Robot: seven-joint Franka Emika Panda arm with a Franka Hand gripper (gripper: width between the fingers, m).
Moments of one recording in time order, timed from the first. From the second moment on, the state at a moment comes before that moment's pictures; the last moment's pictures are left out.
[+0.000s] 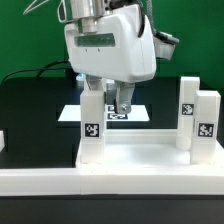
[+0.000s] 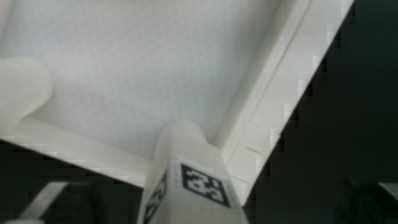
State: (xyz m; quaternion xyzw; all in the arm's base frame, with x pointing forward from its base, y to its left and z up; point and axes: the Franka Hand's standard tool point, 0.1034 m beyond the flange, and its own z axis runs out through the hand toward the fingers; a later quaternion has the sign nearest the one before) arm 0.630 -0.031 0.107 -0.84 0.54 -0.02 0.06
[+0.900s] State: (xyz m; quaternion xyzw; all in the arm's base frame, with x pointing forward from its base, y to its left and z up) arm 0.625 -0.060 0.101 -0.99 0.13 -0.01 0.05
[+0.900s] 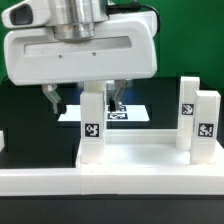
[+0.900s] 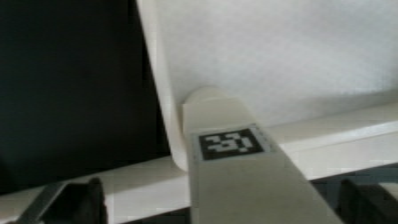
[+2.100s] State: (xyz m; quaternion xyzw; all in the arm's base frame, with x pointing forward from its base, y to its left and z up) arm 0.633 -0.054 0.103 -0.76 0.64 0.03 0.06
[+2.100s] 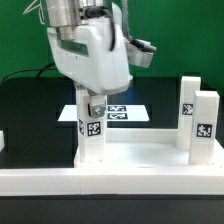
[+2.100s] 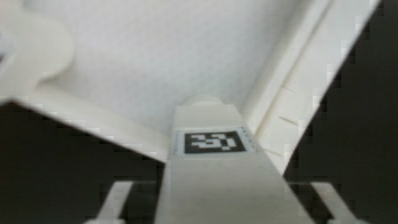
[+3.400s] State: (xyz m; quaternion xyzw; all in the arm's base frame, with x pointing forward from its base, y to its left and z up) arm 0.642 -0.038 0.159 -0.59 0.80 0.04 0.10
